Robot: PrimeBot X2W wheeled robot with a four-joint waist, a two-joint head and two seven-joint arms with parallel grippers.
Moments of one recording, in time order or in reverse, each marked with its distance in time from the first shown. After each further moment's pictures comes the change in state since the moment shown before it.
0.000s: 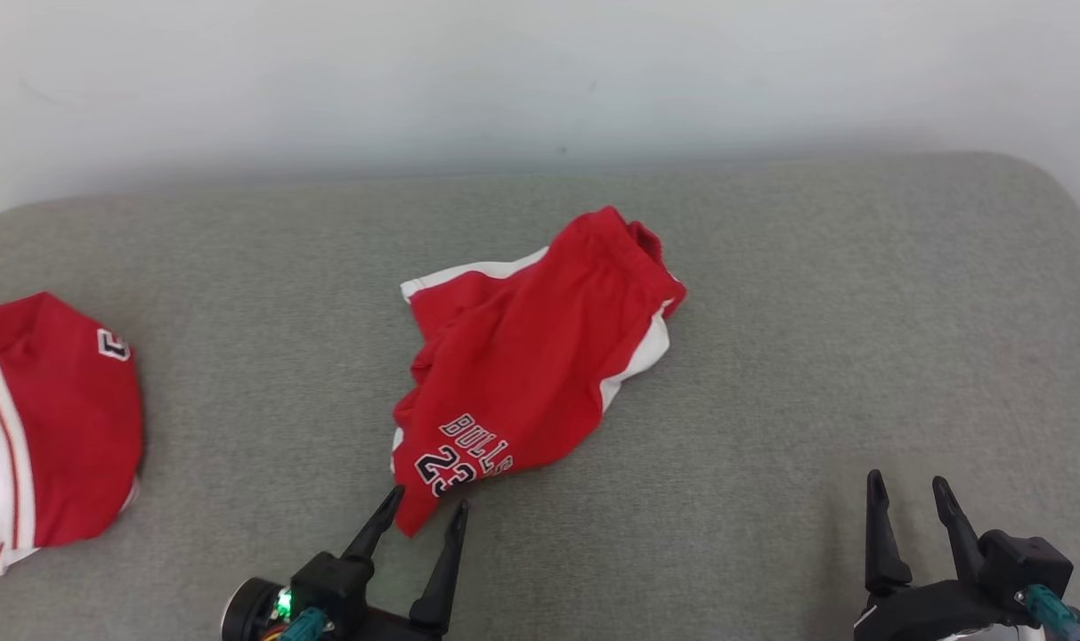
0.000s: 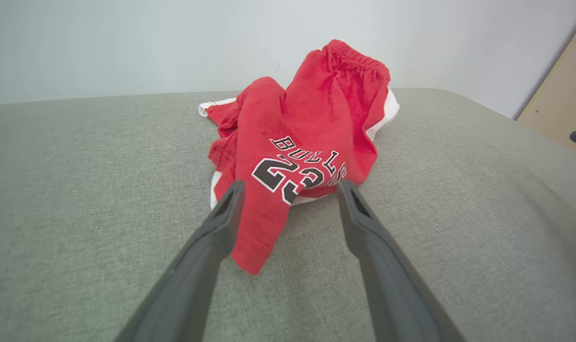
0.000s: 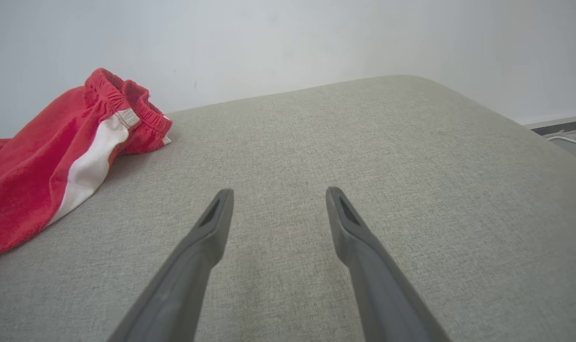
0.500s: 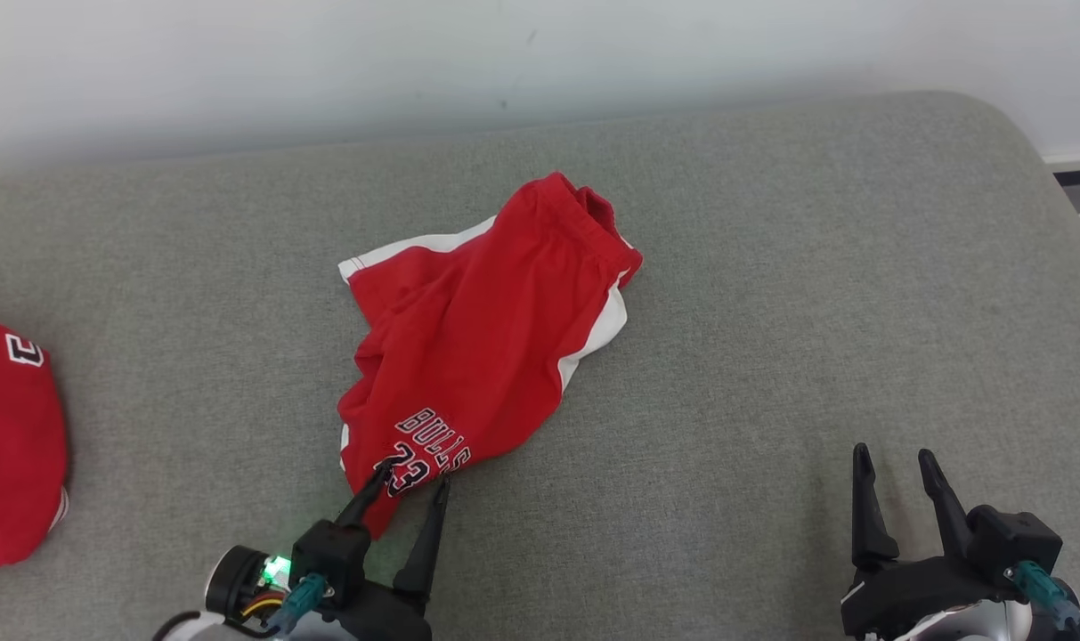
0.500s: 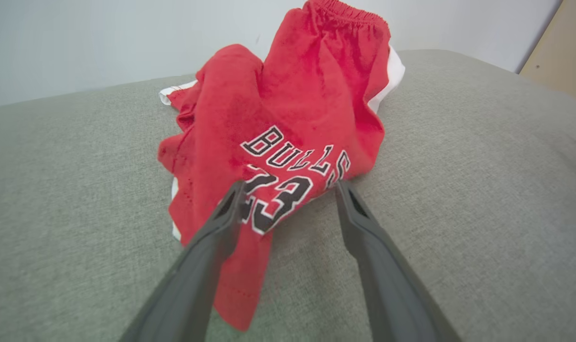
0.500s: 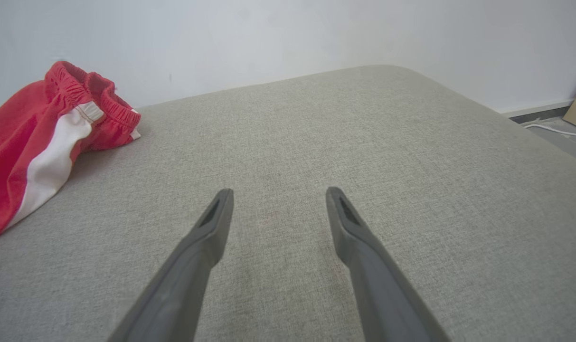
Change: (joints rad) left arm -0.087 0.001 0.023 0.082 0.097 0.018 0.000; right arm -0.041 0.007 0.018 -0.003 0.002 0.000 0.000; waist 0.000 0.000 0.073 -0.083
